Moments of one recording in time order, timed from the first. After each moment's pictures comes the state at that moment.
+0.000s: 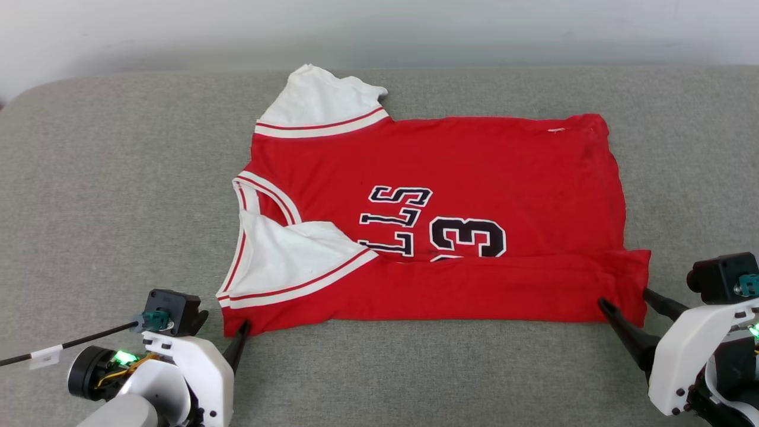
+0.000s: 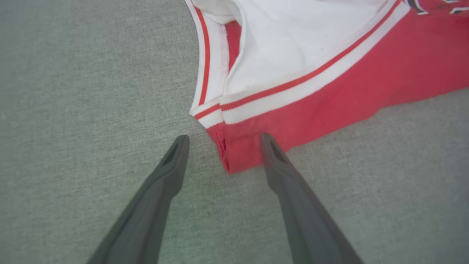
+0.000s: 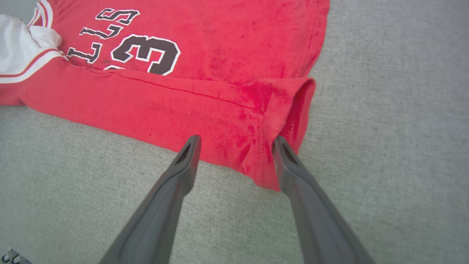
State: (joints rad) left arm -0.28 0.74 -0.74 0.05 -0.82 0.27 0.17; right arm -0.06 -0.38 0.07 -0.12 0.49 0.13 0.60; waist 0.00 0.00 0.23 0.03
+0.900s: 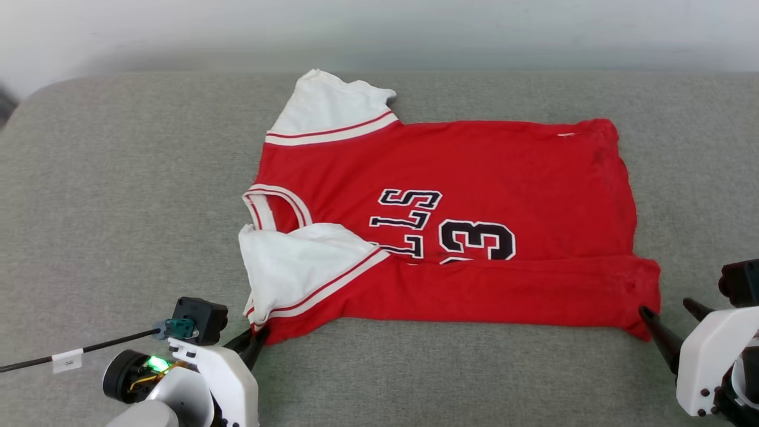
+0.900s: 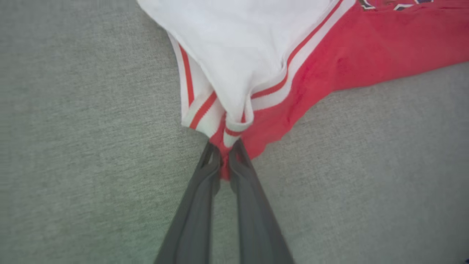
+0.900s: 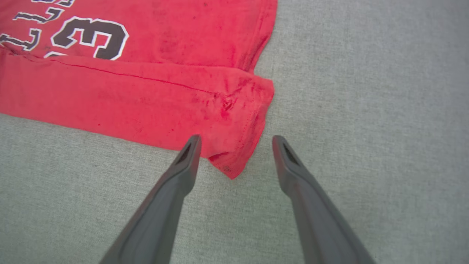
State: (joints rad) left arm -0.28 0.69 -0.77 0.06 -0.86 0.18 0.16; right arm -0.02 -0.32 -0.06 -0.17 0.34 0.13 0.71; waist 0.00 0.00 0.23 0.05
